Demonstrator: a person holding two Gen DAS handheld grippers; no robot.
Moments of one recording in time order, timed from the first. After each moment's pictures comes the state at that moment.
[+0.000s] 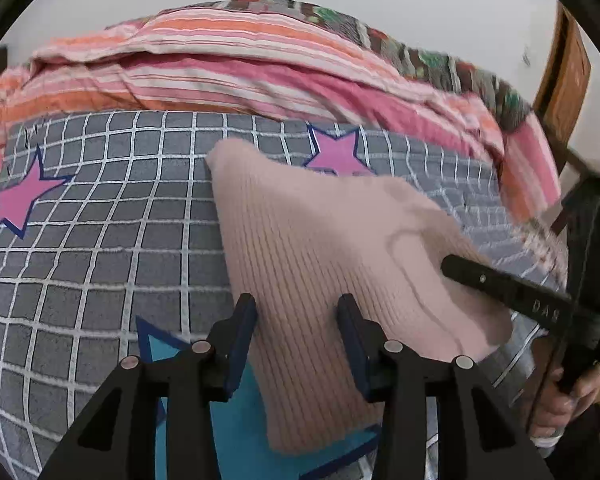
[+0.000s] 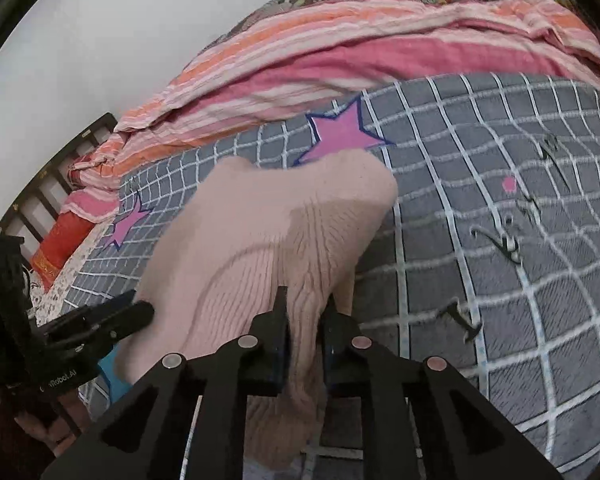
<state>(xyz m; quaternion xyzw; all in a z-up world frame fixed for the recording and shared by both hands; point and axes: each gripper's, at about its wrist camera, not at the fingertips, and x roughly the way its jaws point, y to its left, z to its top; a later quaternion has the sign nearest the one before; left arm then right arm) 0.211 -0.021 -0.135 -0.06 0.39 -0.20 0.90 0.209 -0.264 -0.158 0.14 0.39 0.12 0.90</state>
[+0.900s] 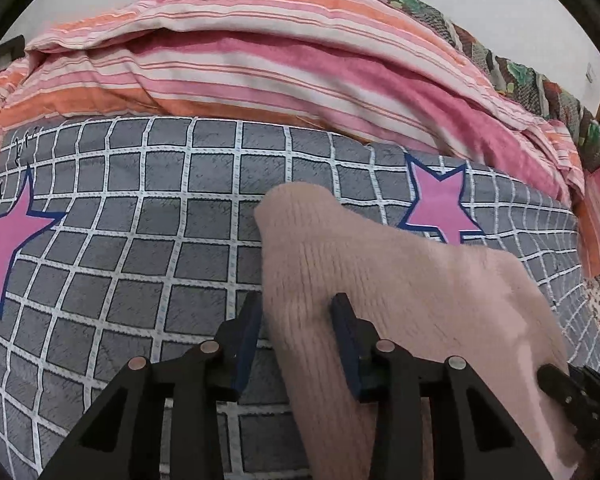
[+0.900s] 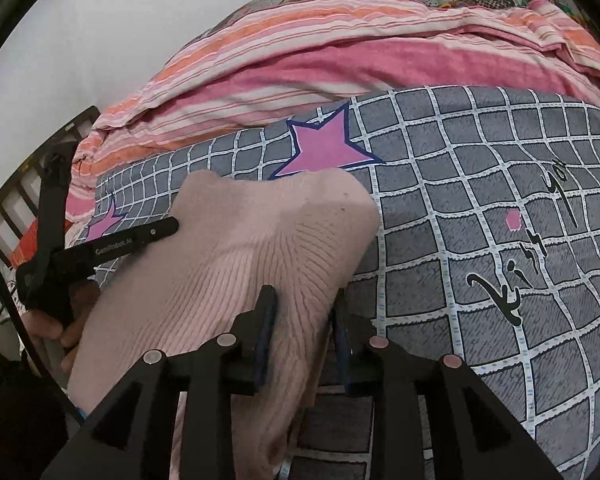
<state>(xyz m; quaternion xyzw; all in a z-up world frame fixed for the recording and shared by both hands) 0.339 -0.019 -0.170 -0.05 0.41 -0.11 0.90 0.250 -0.268 -0.171 0.11 0.40 0.09 0.91</state>
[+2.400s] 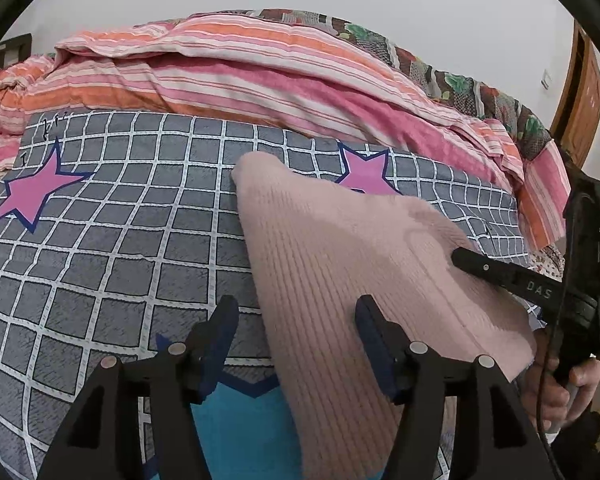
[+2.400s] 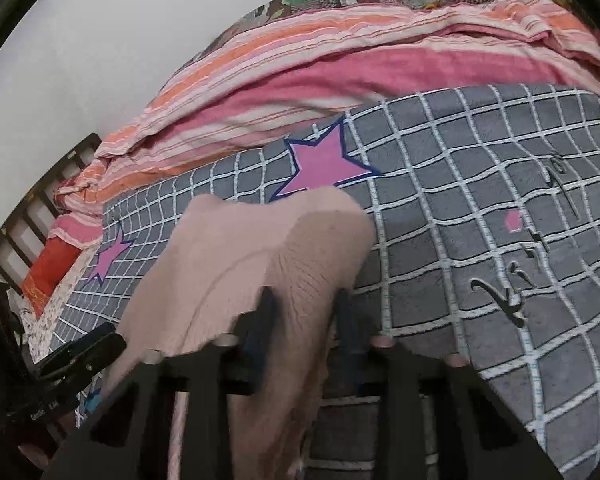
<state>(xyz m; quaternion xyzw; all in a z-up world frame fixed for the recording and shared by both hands) 0.222 -0.005 -0.158 -0.08 0.36 -0.16 0.91 0.250 -0.274 -0.166 0.15 0.38 0.09 0.91</state>
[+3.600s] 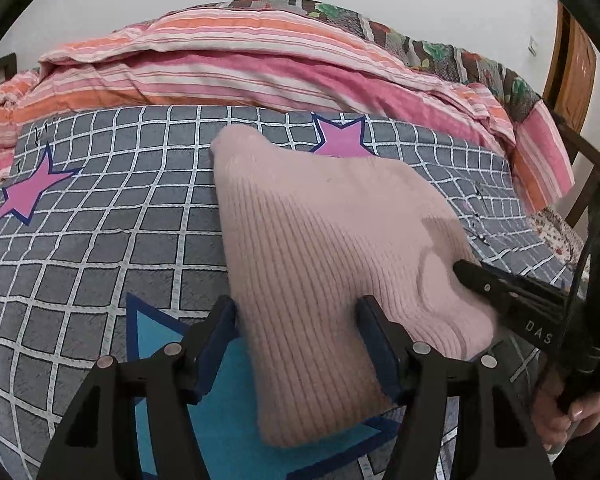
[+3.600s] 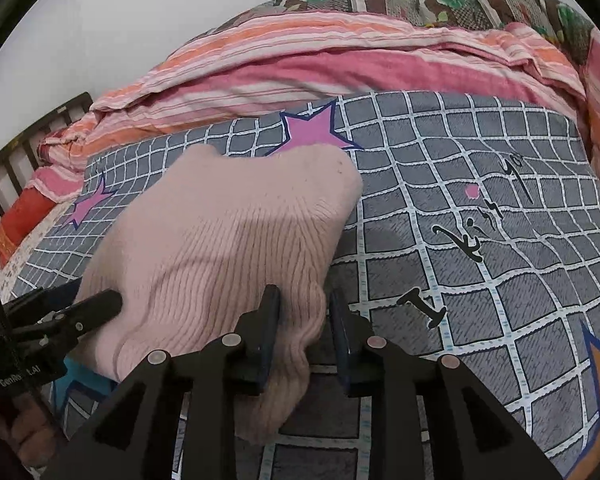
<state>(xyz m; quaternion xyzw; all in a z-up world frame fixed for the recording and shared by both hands) 0.194 -0.032 -0.164 -0.04 0.38 -0.17 0.91 0.193 -0.257 -0.179 0.07 0.38 0.04 0.92</state>
